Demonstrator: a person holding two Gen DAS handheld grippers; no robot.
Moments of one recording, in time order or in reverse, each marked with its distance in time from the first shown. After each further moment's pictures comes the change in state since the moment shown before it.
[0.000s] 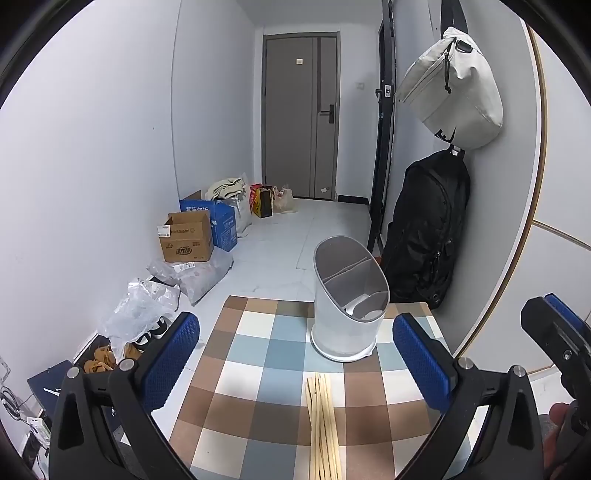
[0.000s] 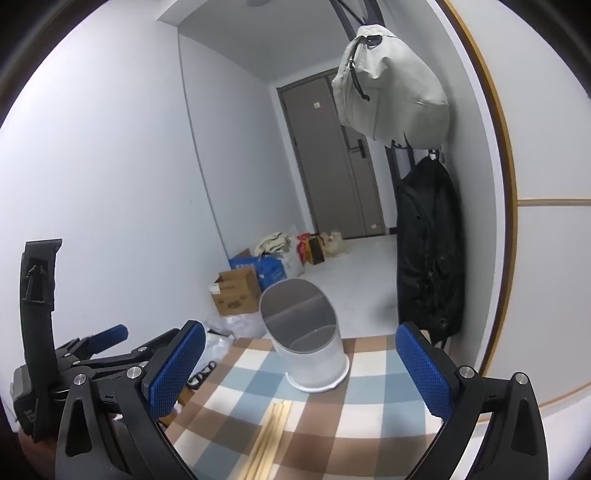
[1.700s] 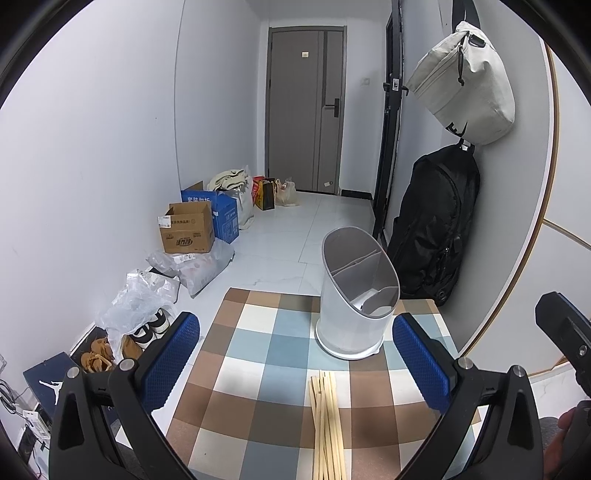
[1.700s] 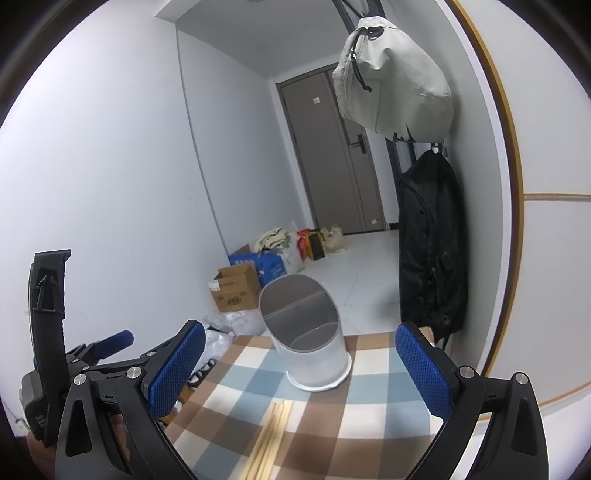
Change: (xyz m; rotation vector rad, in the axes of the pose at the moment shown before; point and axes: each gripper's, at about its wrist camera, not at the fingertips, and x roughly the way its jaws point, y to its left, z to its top) left arm 0.020 0.009 -0.005 -0.026 0.028 0.001; right arm 0.007 0.000 -0.003 0.008 0.019 0.005
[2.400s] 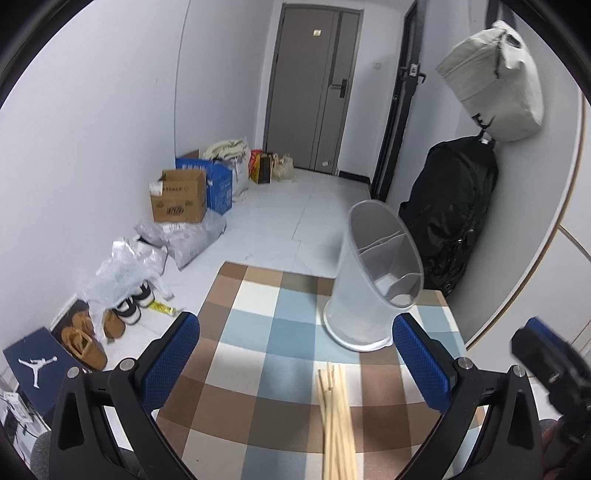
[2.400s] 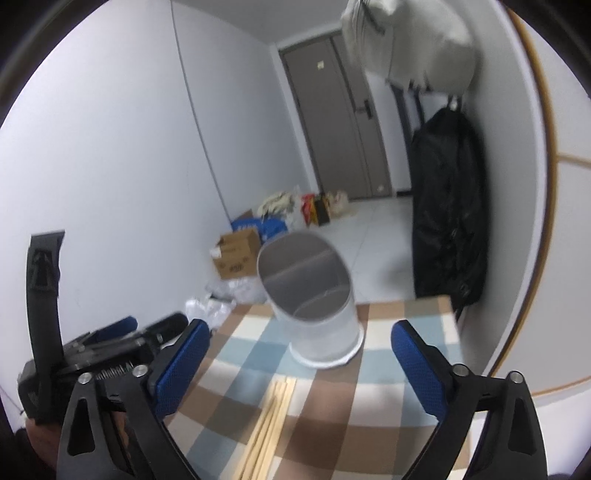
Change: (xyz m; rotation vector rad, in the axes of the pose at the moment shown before) left arm 0.047 0.035 -0.011 -0.086 0.102 -0.053; right arm 0.063 0.001 -0.025 0.004 0.190 0.031
